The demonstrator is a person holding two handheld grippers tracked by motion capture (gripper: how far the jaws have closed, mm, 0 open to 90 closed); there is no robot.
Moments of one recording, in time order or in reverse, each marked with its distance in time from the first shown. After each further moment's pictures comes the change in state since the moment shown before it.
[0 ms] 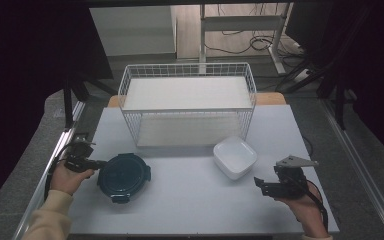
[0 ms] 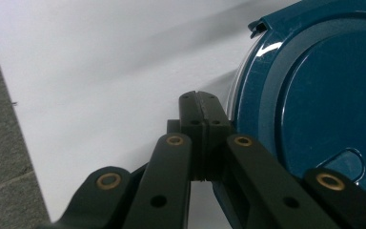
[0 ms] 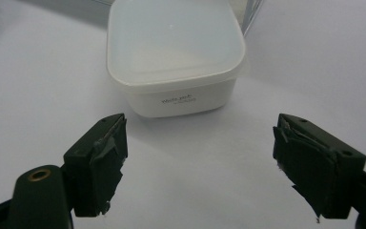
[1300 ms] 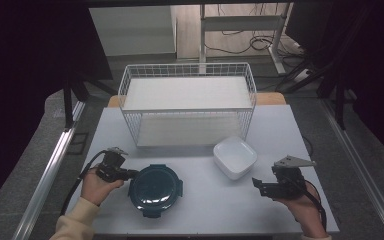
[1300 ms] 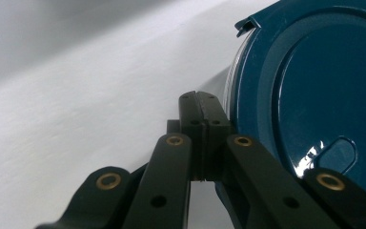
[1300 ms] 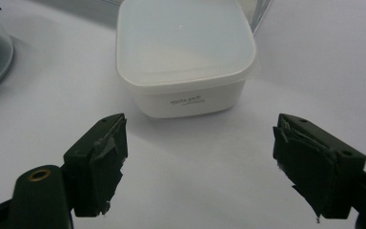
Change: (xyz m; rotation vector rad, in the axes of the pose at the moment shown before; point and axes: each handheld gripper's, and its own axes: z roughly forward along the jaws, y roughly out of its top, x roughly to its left) left arm -0.089 0.007 0.025 0.013 -0.176 0.145; right arm 0.004 0.001 0.002 0.004 0.016 -0.008
